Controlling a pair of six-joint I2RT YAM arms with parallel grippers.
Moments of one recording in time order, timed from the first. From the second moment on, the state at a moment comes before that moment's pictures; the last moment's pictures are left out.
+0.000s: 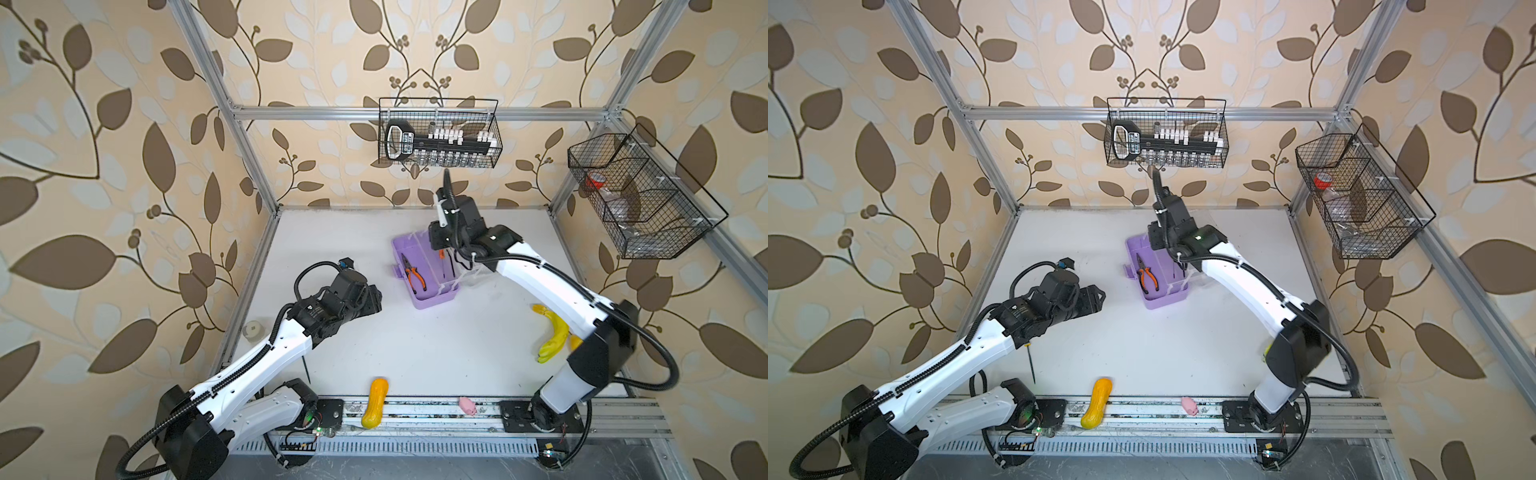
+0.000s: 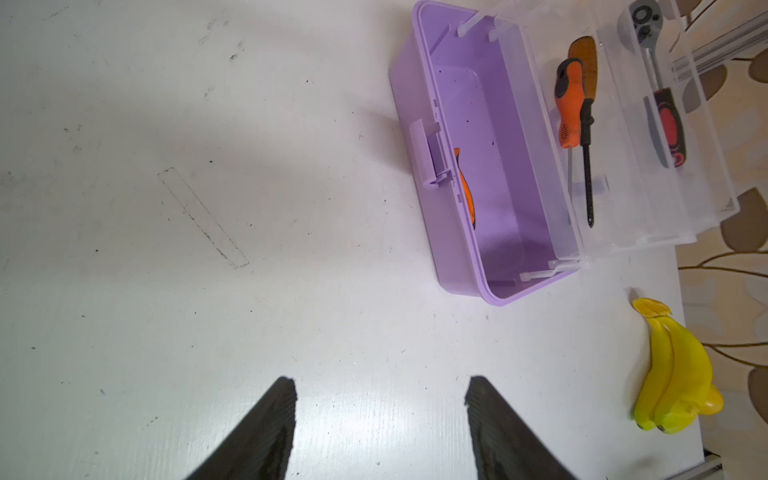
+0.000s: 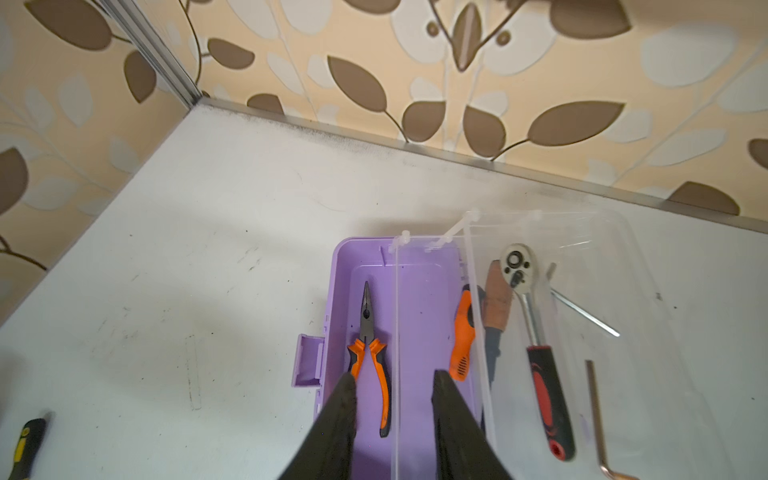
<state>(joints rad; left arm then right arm) -0.61 1.04 0.81 -0.58 -0.10 -0.80 0.59 1.58 1.54 -0.57 0.26 0.25</state>
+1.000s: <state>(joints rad) -0.59 1.56 1.02 -0.33 0.13 -0.79 0.06 1.07 0.53 -0.25 -0.32 0.50</state>
